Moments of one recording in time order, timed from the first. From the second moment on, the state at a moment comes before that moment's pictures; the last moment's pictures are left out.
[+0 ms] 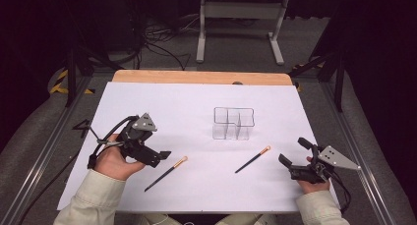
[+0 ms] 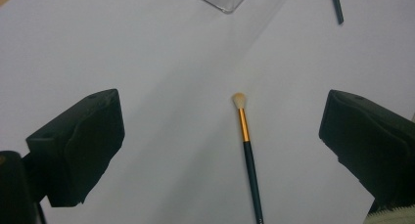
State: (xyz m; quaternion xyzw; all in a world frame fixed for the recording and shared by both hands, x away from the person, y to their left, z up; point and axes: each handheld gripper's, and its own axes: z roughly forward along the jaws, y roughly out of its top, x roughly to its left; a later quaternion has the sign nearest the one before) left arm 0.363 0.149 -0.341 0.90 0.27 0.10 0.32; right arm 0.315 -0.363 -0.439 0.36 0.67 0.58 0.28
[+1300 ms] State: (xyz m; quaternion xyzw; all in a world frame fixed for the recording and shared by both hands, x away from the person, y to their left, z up) left arm 0.375 0.124 -0.372 0.95 0.27 0.03 0.16; right arm 0.309 -0.368 -0.440 0.36 0.67 0.58 0.28
